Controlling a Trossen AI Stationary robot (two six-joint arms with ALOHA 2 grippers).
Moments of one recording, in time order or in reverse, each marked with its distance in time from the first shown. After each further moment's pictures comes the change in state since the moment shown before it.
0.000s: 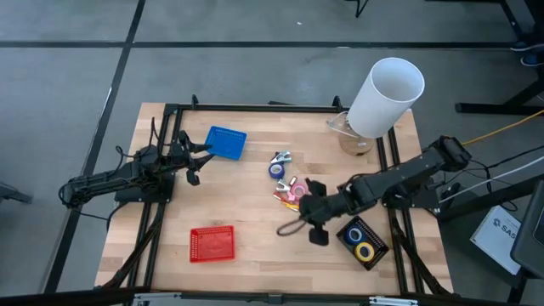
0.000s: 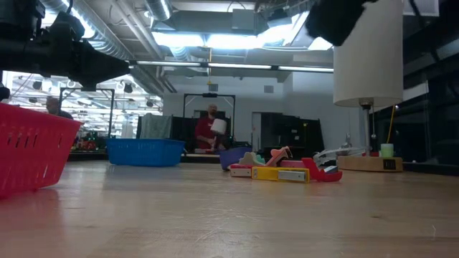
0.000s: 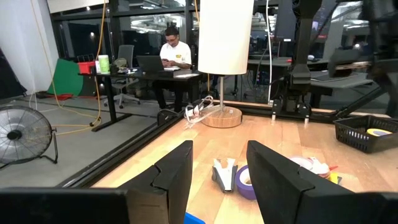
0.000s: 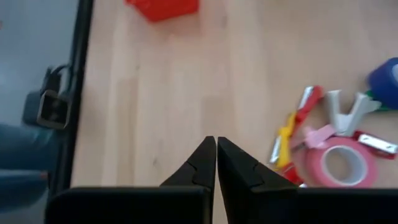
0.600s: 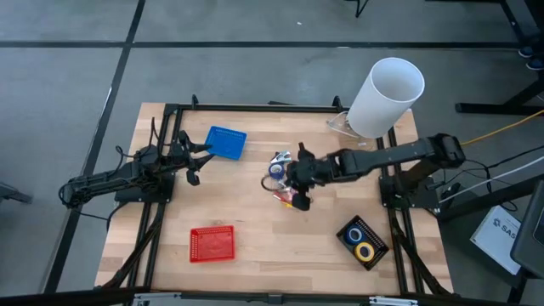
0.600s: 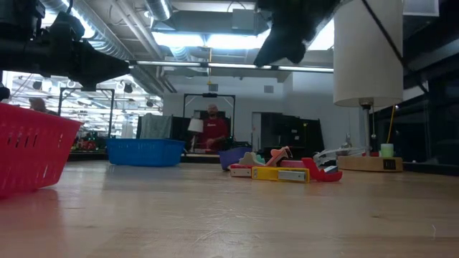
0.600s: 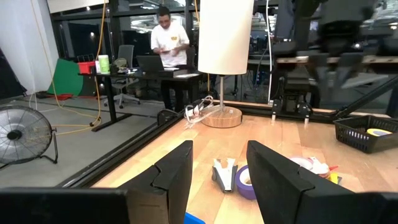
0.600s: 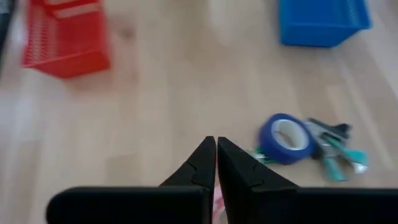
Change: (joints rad) left arm 0.000 0.000 0.000 0.000 0.000 0.000; right arm -0.288 0.029 0.000 0.112 0.000 -0.233
